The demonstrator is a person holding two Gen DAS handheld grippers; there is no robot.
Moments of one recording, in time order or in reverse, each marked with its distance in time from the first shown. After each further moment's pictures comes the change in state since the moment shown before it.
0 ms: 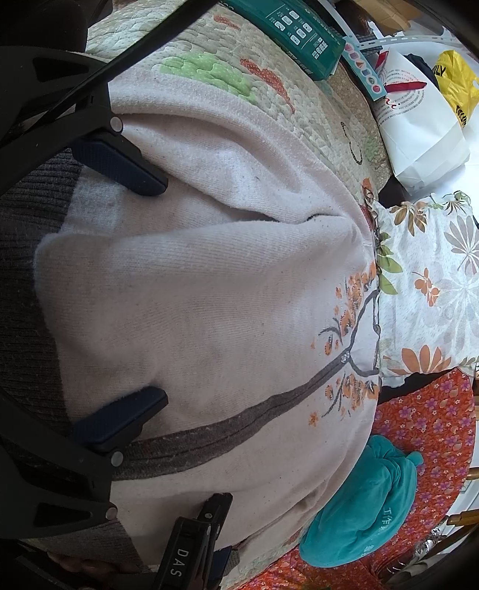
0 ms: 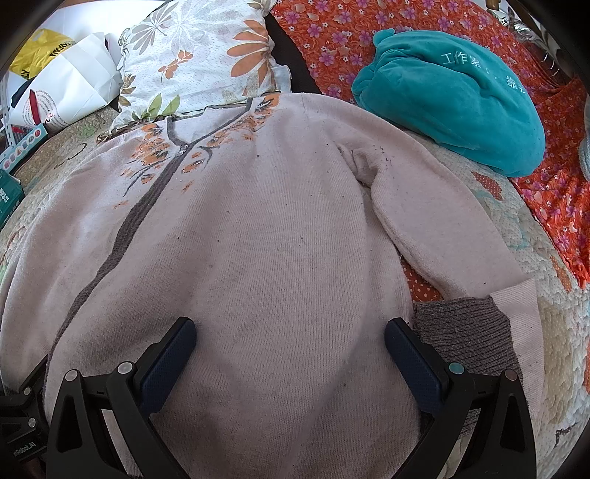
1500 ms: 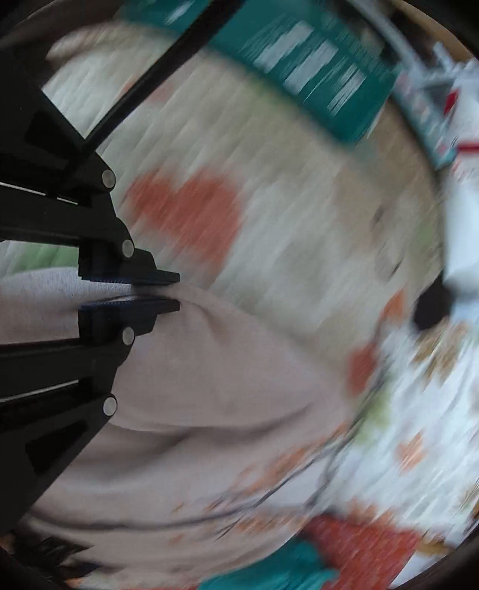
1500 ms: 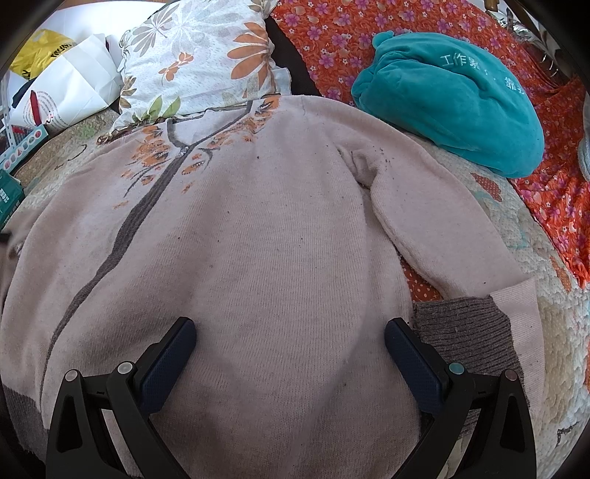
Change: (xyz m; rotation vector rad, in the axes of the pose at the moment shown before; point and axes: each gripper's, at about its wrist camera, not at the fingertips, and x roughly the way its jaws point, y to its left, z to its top) left arm 0.061 0.221 0.156 -0.216 0.217 0.128; right arm 0.000 -0.001 0.001 -0.002 -0.012 -0.003
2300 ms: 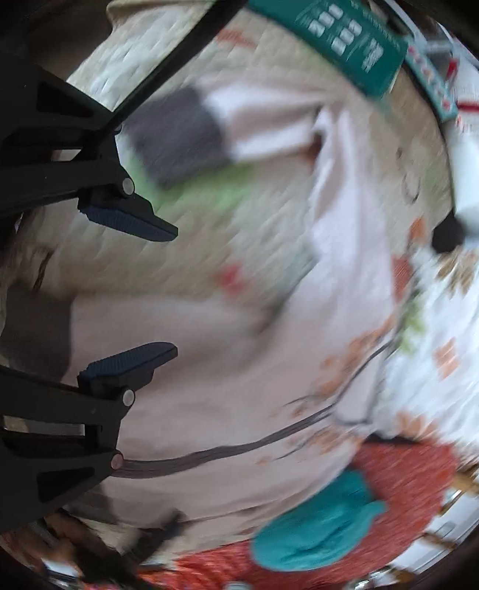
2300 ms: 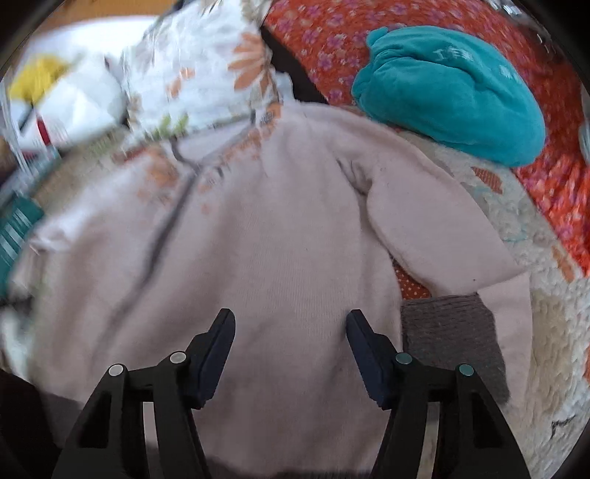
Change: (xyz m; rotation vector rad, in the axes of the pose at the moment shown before) left arm -0.037 -0.085 -0.125 0.116 0.055 -0.230; right arm -0.037 -0.020 0.011 0.097 0.006 0.125
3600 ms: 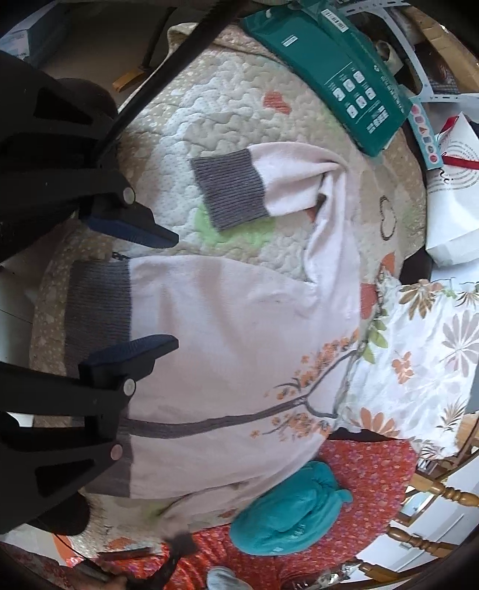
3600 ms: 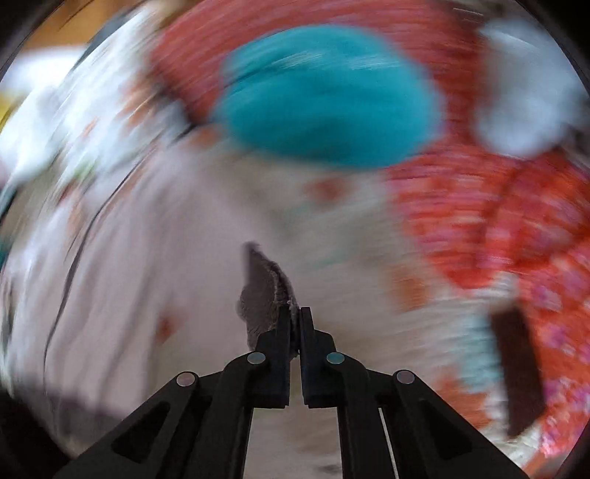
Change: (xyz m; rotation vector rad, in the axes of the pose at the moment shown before) left arm -0.098 0.010 -0.048 -0.130 -0.125 0.012; right arm -0.102 -0.201 0.038 0.105 0.028 -0.239
